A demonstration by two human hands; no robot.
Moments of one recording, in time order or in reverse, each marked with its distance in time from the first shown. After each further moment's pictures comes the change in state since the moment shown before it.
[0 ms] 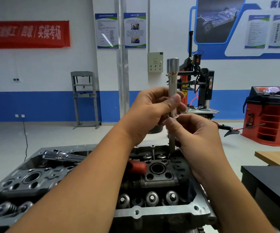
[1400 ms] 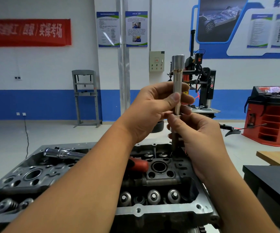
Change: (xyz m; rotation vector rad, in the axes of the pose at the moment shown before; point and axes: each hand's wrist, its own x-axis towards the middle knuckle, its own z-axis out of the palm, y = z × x) left_hand -0.001 0.003 0.001 -0.105 -0.059 0.034; right_hand 0.001 0.000 0.000 0.036 -0.048 0.017
